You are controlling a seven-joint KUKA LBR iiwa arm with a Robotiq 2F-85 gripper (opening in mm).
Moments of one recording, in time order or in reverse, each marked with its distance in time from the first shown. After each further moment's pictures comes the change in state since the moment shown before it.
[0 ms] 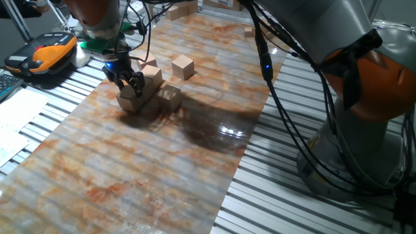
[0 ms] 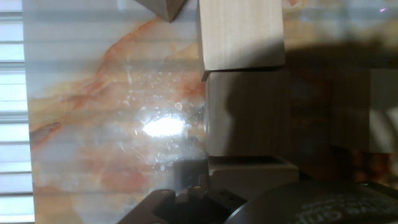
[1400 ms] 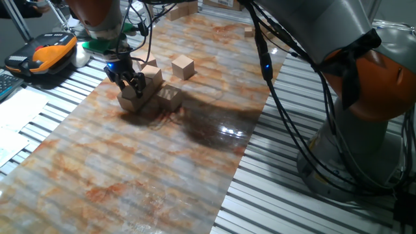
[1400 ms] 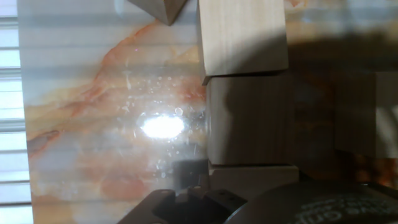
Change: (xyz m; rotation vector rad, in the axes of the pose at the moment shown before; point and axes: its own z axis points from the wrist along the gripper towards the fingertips) arm -0.004 0.001 0.005 -0.013 0.021 0.020
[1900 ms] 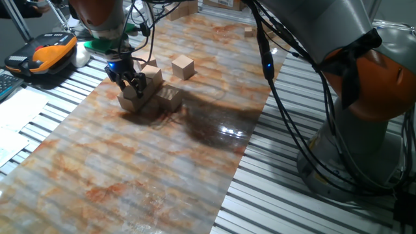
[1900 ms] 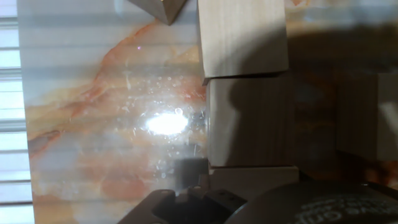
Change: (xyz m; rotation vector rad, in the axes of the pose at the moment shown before) arm -0.001 -0.001 0.001 -0.006 0.005 -0.004
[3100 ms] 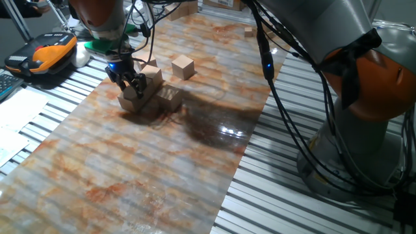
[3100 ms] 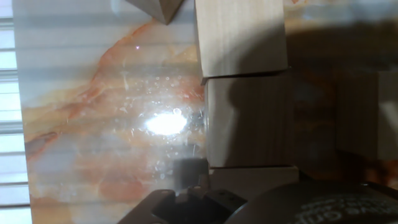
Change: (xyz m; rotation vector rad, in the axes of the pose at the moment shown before) arm 0.000 -0.001 0.002 0.007 -0.004 0.009
